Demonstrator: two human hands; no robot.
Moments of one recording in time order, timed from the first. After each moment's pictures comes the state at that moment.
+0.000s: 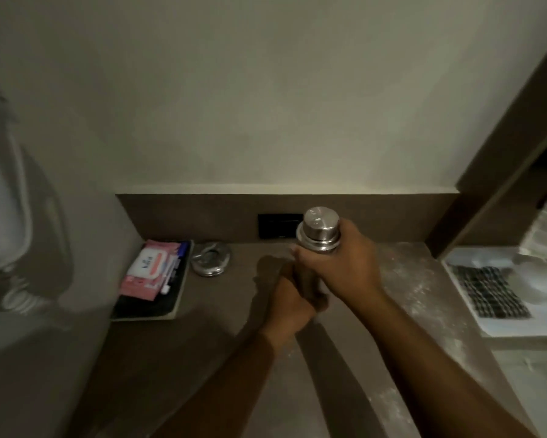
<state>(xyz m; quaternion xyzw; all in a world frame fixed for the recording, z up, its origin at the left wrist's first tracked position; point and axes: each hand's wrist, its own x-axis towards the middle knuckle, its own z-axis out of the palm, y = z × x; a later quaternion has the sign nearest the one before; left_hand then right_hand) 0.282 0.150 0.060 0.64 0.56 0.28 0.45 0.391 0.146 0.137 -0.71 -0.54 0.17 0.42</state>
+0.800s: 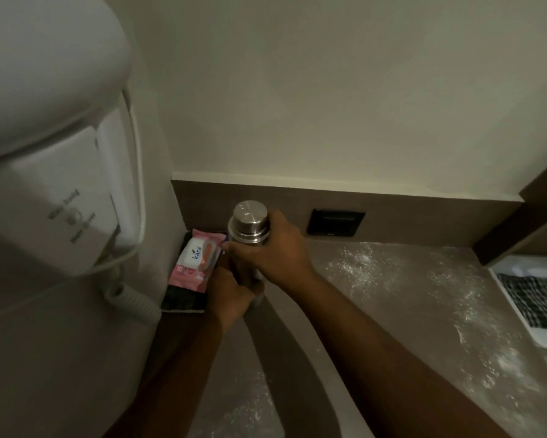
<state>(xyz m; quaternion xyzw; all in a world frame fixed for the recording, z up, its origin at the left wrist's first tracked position) 0.078 0.215 0.020 0.56 0.64 0.36 0.39 0.191 0.215 0.124 -0.63 -0.63 0.29 0.36</state>
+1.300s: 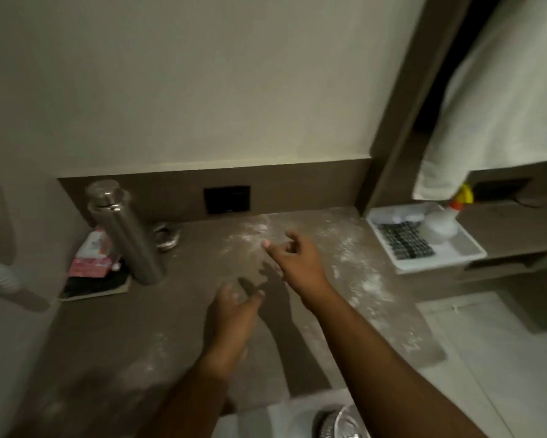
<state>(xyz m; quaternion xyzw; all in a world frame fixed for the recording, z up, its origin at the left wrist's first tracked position) 0.271 0.041 0.010 0.43 0.64 0.35 0.53 0.406 0.037 0.097 -0.67 -0.38 0.40 0.50</state>
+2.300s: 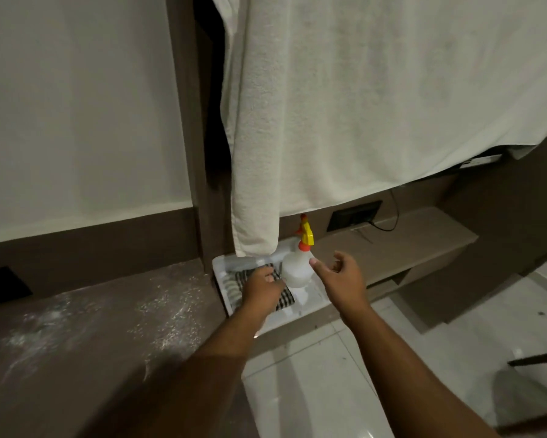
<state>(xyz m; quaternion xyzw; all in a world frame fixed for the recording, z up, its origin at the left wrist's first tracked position) 0.756 0.089 0.036 0.58 0.49 0.21 0.61 0.874 -0.009 0.078 -0.82 -0.24 0.17 0.49</state>
